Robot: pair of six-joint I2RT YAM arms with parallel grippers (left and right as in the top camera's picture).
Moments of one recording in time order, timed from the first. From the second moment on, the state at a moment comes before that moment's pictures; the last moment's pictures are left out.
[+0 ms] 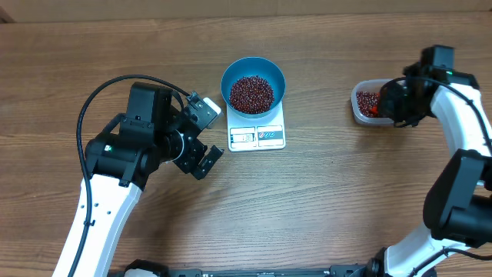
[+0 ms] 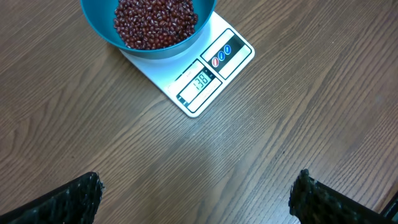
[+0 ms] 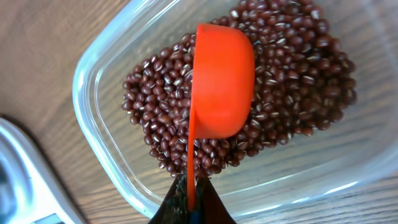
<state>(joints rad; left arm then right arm) -0.25 1.24 1.24 -1.02 0.30 0.43 -0.25 1.87 1.42 -0.86 -0.29 0.32</state>
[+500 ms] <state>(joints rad) -0.25 1.24 1.24 -1.02 0.30 0.42 -0.29 1.87 1.42 -0.88 -0.43 0.38</state>
